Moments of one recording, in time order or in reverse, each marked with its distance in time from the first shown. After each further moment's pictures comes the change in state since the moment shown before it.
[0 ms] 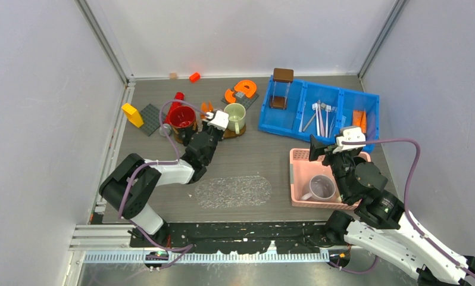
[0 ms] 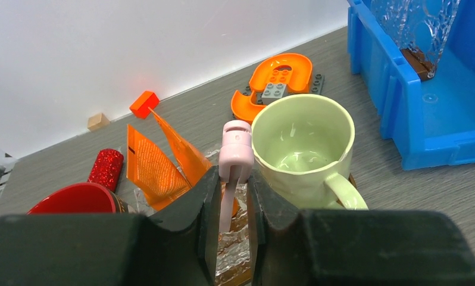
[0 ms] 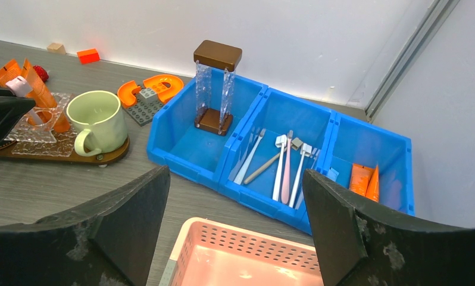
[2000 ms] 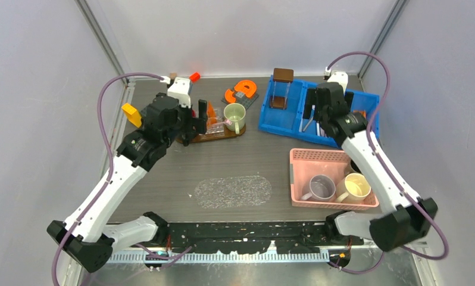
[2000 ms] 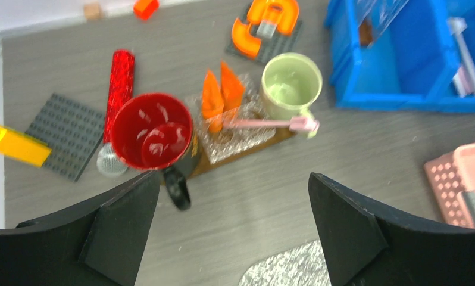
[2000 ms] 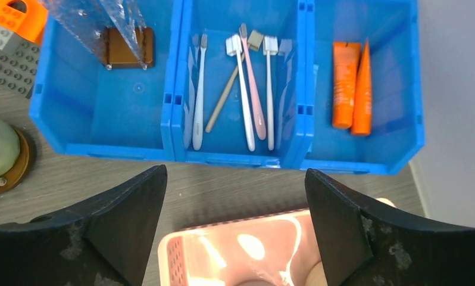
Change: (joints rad) left arm 0.083 -0.515 0.623 -1.544 0.114 -0.431; right arm -0.526 0.761 0.505 -0.383 -0.211 0.393
